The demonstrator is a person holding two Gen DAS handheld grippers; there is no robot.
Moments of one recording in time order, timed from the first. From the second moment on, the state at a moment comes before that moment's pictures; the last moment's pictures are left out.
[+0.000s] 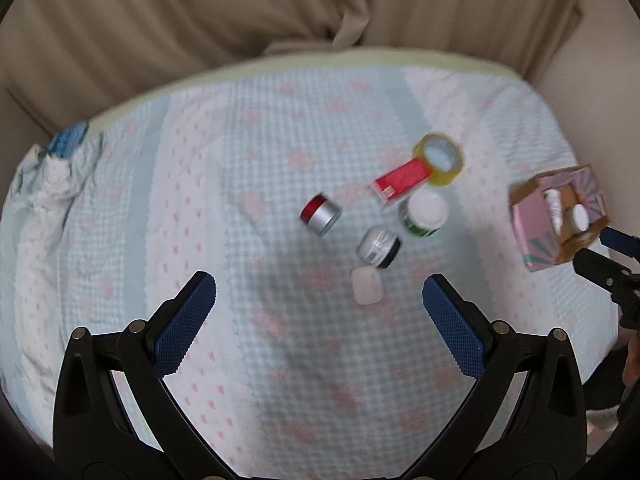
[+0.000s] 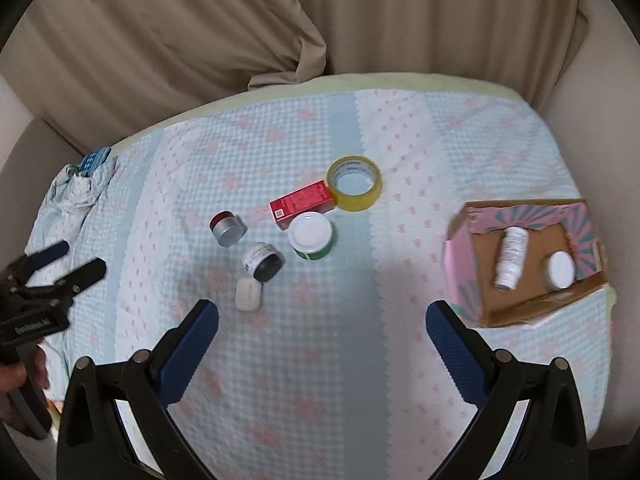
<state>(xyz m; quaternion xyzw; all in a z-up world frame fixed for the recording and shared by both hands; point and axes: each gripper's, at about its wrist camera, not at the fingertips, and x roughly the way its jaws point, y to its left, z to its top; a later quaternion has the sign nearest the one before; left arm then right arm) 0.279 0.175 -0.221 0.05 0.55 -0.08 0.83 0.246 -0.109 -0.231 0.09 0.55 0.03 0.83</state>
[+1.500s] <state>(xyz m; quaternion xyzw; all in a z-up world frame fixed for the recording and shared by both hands) 0.435 0.176 -0.469 -0.23 0.67 0.03 0.71 0.419 -0.068 -0.476 0.15 0.67 -0.05 0.73</state>
